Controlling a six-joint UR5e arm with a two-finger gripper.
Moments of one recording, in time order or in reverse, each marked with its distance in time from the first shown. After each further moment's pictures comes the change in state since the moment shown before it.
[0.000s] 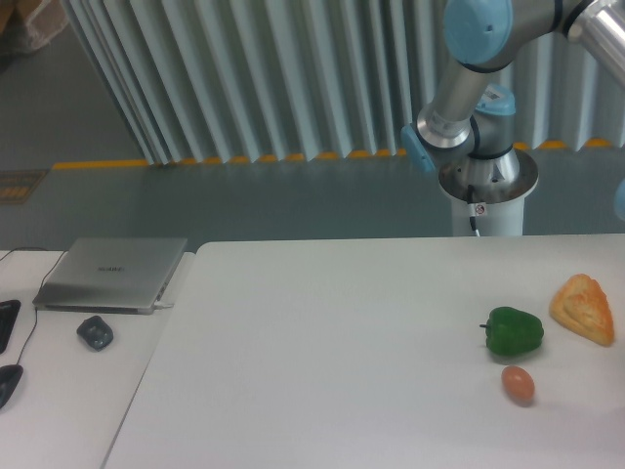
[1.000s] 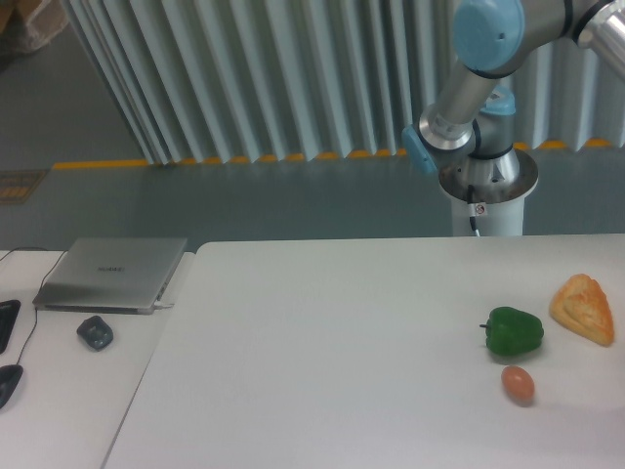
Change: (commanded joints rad) arm 0.021 -0.032 0.029 0.008 0.000 0.028
